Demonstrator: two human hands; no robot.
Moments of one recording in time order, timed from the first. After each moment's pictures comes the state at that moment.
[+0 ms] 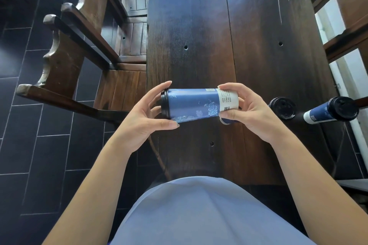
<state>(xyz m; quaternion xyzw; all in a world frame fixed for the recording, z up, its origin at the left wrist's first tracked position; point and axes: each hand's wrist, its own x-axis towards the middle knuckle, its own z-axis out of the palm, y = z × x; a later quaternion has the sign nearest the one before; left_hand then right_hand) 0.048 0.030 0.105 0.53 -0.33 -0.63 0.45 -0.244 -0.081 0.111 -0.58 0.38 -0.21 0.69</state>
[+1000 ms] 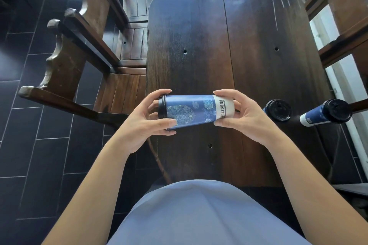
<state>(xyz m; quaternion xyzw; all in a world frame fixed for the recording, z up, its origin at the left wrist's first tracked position) 0.044 0.039 0.108 0.55 -0.34 -0.62 0.44 -0.248 -0.072 0.110 -0.65 0.39 -0.18 0.63</state>
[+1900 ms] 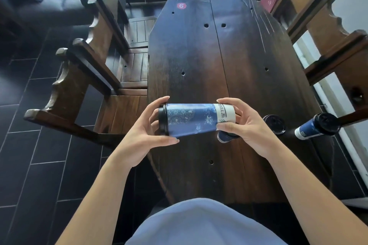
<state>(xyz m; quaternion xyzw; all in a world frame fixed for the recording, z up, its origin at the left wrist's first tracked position) 0.058 0.037 0.116 0.49 -0.39 -0.62 0.46 -0.240 -0.067 0.133 -0.58 0.39 -0.26 0.67</state>
